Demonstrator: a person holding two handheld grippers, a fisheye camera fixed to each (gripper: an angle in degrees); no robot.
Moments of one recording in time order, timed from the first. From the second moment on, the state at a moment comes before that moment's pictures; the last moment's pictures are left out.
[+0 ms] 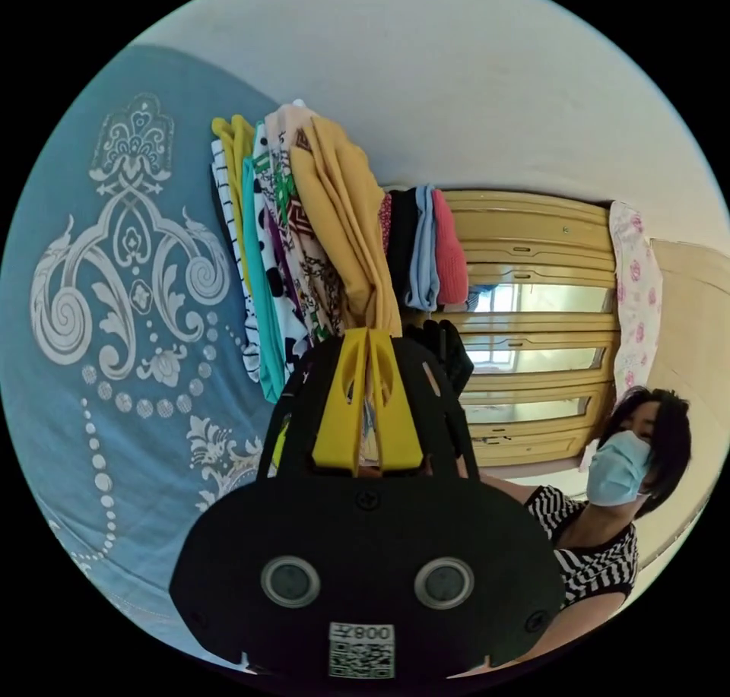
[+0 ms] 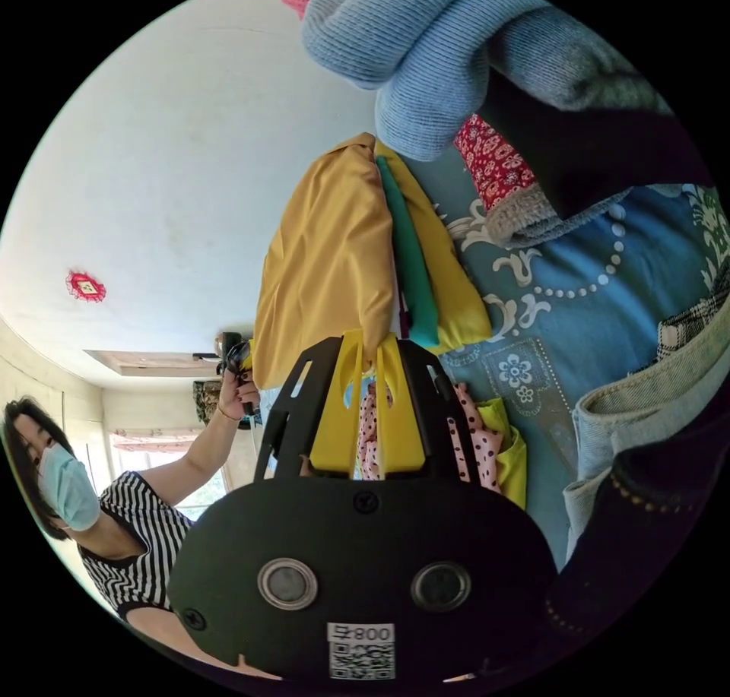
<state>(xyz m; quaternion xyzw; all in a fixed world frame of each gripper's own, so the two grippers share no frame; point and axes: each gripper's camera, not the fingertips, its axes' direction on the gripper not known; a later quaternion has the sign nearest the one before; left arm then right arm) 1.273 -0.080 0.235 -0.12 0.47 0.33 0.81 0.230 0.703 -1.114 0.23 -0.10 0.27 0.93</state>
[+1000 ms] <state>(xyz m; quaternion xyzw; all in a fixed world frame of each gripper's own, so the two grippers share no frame) 1.256 0.110 0.298 -0.12 0.36 0.45 0.81 -0.050 0.711 -0.913 0.14 0.21 0.22 0.94</state>
